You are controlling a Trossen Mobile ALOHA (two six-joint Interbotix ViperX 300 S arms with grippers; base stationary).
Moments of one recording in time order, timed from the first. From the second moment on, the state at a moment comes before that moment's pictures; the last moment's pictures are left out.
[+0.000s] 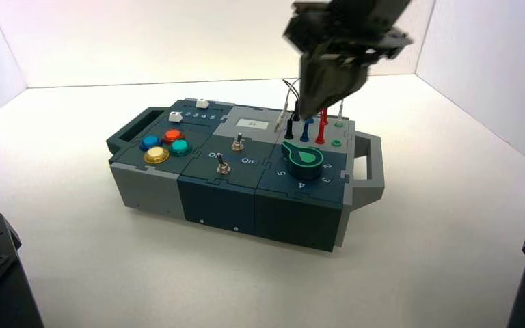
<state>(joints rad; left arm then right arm) -0.22 -1.35 1.21 0.04 0.35 0.01 0.80 -0.23 0.85 0.23 0.56 -0.02</state>
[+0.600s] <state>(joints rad) -0.22 -1.35 1.21 0.04 0.35 0.01 0.84 -0.04 0.74 0.24 0.57 -0.03</state>
